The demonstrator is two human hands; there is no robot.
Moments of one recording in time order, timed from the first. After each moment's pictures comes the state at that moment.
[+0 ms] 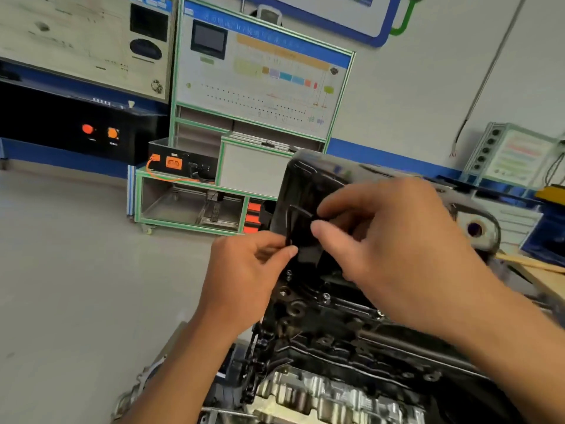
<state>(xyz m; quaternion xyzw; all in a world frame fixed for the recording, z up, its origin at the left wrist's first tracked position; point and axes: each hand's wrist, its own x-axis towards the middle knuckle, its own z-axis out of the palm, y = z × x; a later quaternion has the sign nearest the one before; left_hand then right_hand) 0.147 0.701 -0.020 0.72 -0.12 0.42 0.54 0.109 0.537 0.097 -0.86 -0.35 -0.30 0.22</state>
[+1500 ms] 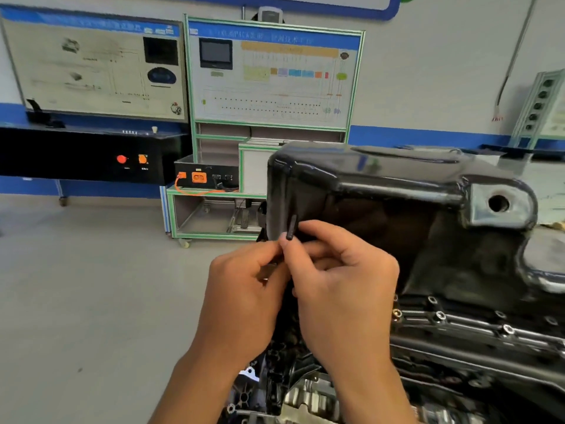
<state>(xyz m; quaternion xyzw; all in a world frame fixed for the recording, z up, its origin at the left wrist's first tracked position) 0.133 0.689 -0.017 0.77 -0.14 0.41 0.47 0.146 0.580 0.002 -0.66 -0.25 -0.38 0.61</state>
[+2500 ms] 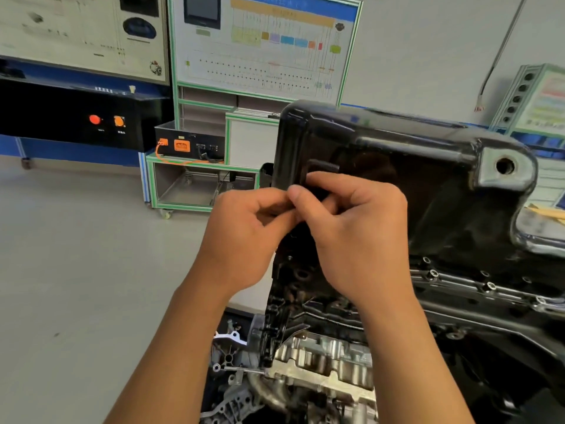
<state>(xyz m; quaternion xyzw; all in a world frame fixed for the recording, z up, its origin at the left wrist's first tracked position) 0.137 0.704 -0.005 0.74 -0.20 0.33 0.54 0.149 0.565 0.016 -0.73 -0.30 -0.35 0.51</state>
